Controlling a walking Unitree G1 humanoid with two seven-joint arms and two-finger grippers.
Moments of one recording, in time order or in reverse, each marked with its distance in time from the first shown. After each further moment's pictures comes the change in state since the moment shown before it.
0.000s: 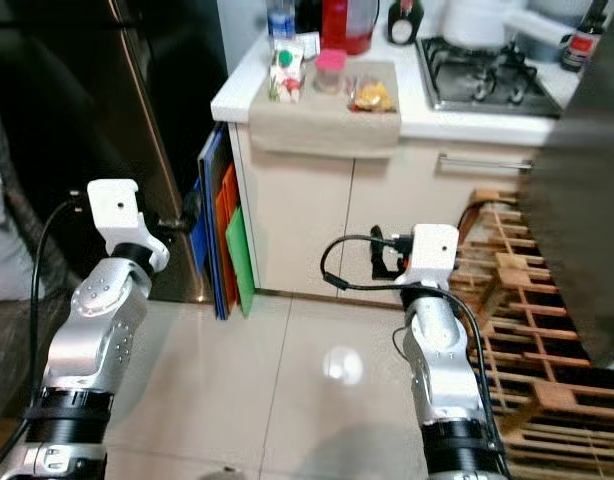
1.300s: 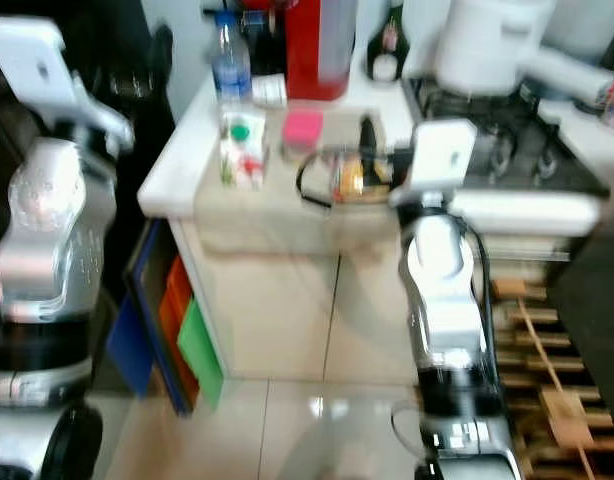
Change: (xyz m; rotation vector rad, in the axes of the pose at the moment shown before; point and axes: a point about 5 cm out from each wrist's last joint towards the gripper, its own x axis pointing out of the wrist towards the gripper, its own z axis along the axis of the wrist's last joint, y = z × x) left arm 0.017 -0.033 0.168 0.099 -0.574 -0.149; right arm 0.020 0.008 0.126 -0.077 -0.466 0.018
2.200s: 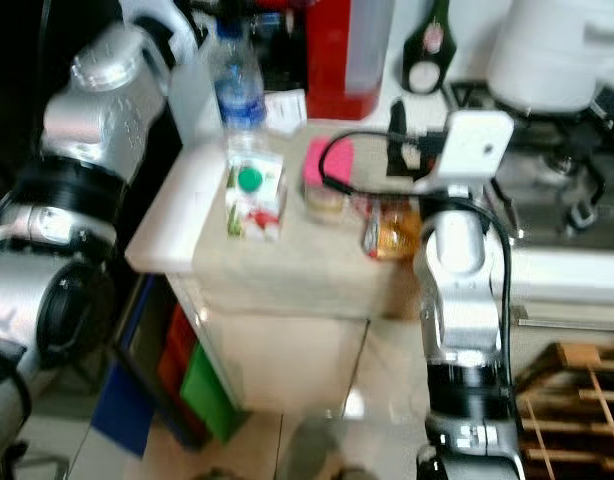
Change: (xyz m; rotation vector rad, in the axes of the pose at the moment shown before) left arm 0.084 -0.010 -0.033 -0.183 0.329 -0.096; right arm -0.008 -0.011 -0.001 0.006 0.034 -0.071
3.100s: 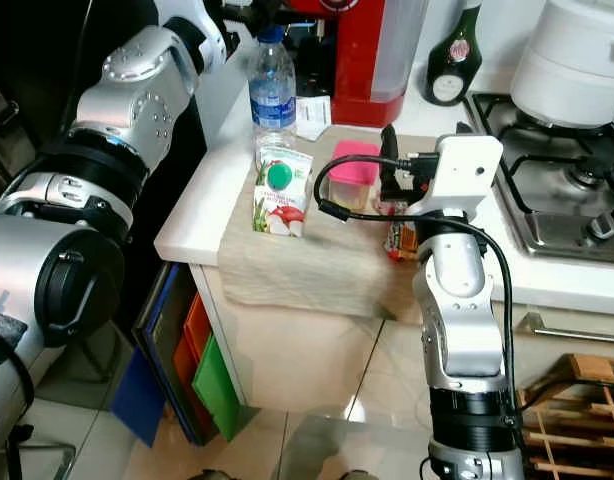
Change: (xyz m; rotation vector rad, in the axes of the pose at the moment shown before) left arm 0.016 -0.033 0.005 0.032 -0.024 -0.140; right arm -0.016 -0.001 -0.002 0.000 0.055 0.009
